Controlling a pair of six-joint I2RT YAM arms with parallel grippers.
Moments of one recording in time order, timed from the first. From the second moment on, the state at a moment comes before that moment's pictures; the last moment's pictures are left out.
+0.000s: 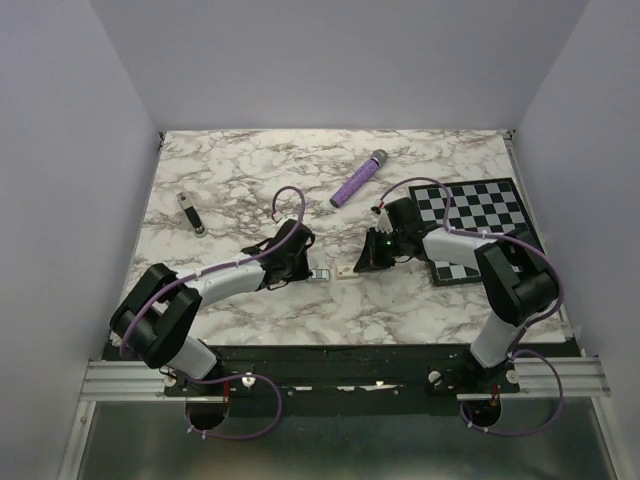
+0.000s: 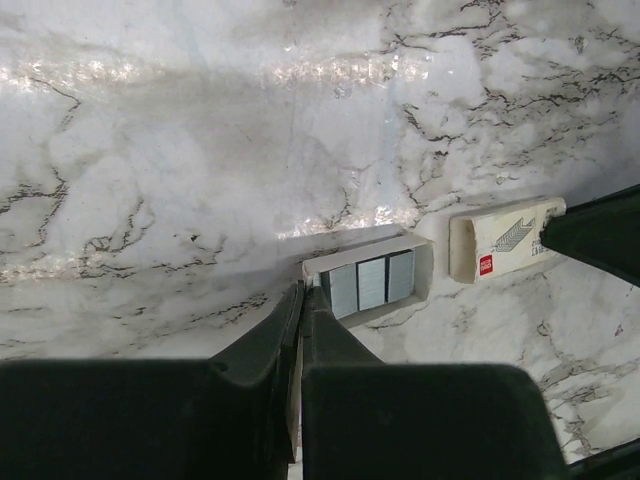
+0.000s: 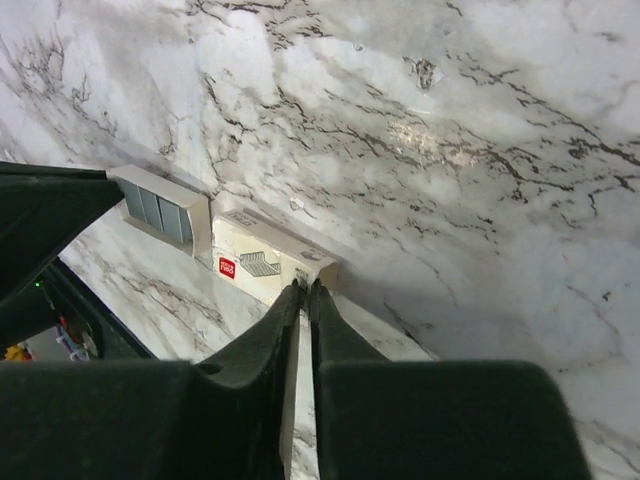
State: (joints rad) left arm -0.69 1.49 0.74 -0.17 -0.10 -0.75; right arm 0.48 1.75 0.88 -0.09 -0.49 0.51
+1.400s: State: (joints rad) left arm 0.01 1.53 1.23 -0.61 -0.40 -0.54; right arm 0.48 1.04 0.77 -0.20 0.05 0.25
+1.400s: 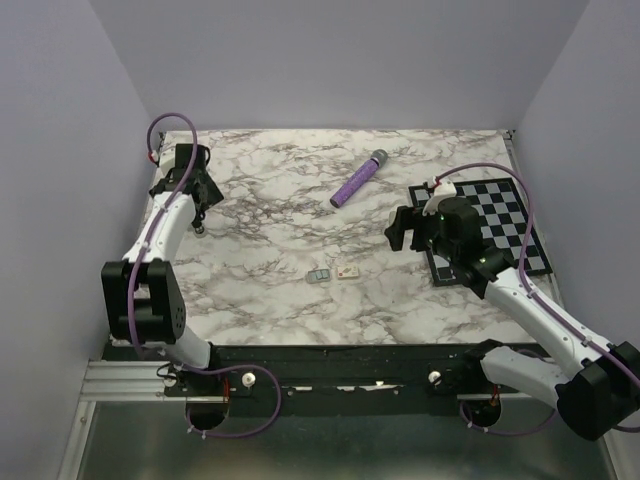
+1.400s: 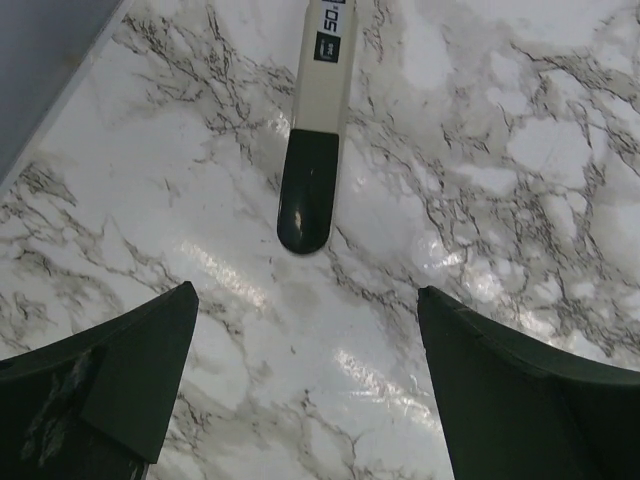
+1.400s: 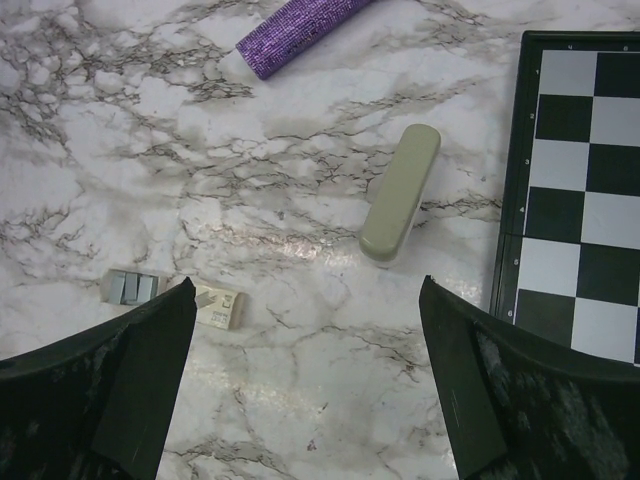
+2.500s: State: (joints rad) left arm 0.04 1.64 1.12 -0.62 -0.11 -0.58; right arm 0.48 1.05 0.75 -0.17 0.09 0.24
